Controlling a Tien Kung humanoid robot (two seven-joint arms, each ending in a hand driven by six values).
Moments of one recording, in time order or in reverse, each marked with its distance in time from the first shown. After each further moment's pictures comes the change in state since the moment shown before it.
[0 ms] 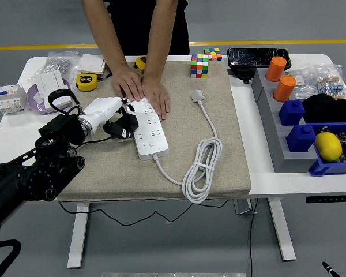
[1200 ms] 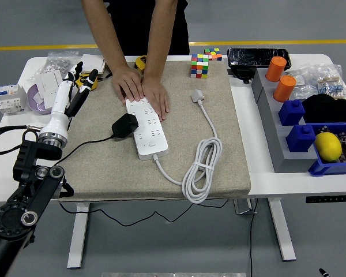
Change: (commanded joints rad) left arm 0.438 -0.129 -0.482 -0.421 -0.429 0.242 -0.074; right arm -0.020 0.015 -0.006 0.000 -0.004 -0.007 -0.011
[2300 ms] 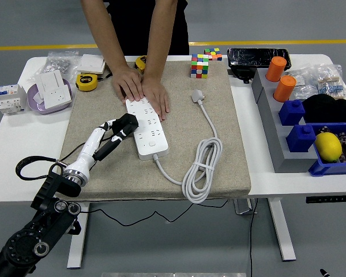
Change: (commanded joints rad) left arm 0.027 0.032 0.216 0.088 0.054 -0.042 0.018; right arm -0.001 -0.001 -0.012 0.000 0.010 -0.002 -0.002
